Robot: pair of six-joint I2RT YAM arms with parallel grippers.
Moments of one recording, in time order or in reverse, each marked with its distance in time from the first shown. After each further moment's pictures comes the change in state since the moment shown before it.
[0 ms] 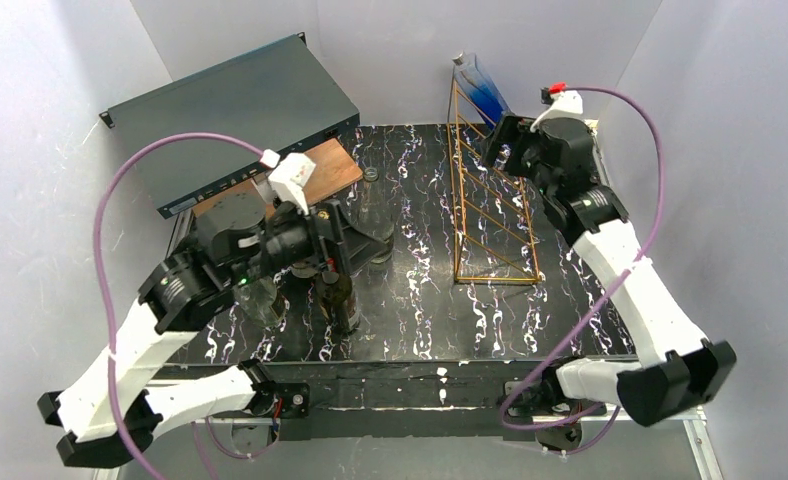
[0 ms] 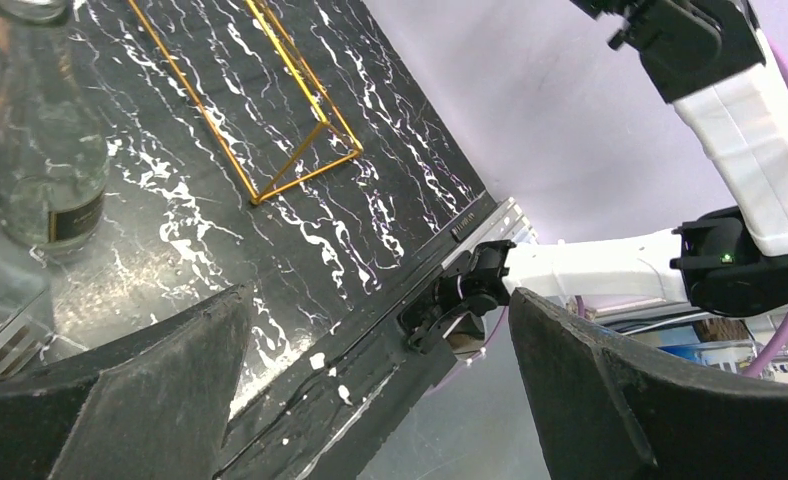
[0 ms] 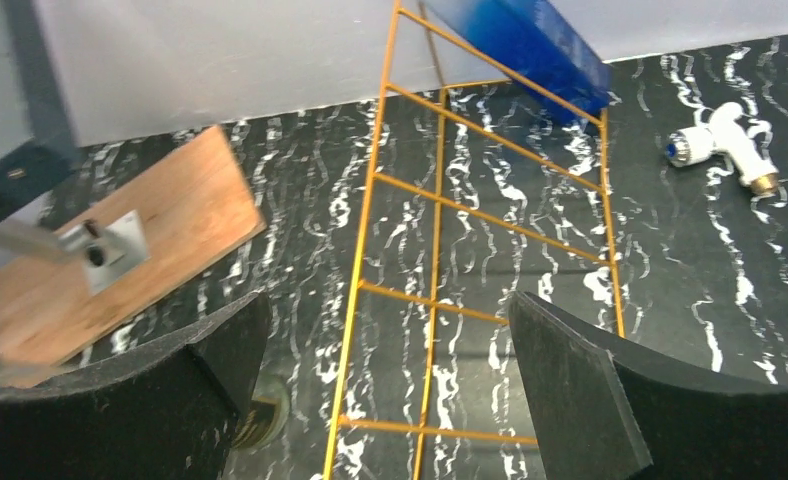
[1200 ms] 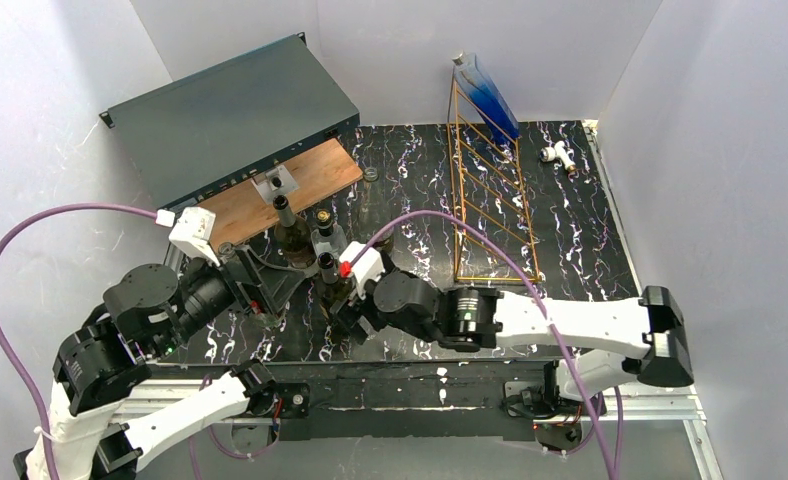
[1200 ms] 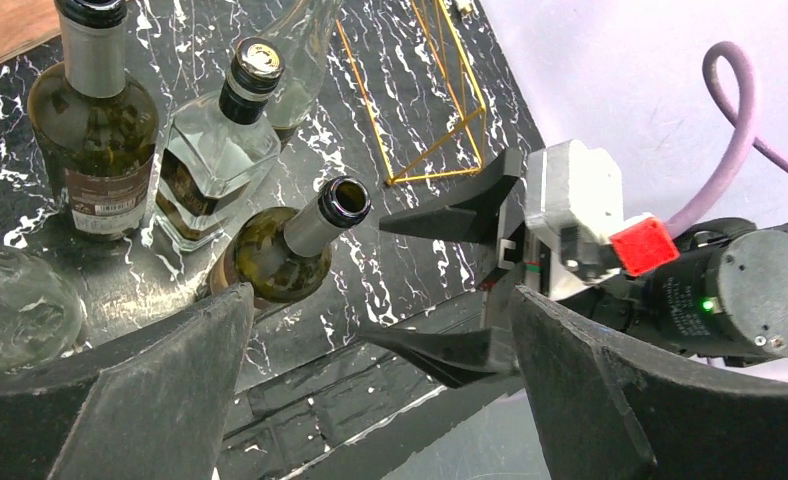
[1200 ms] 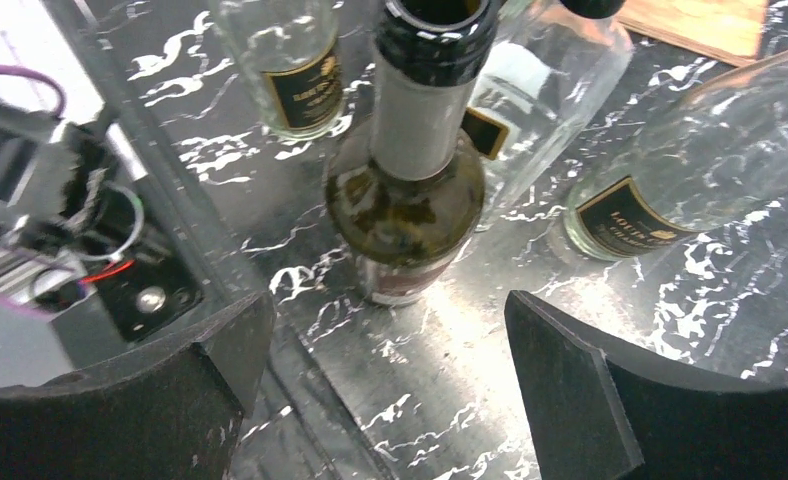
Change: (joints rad) left arm 0.000 -0.367 -0.055 -0.331 -0.320 -0.034; right arm 1.063 0.069 -0.204 0.087 0.188 -0.159
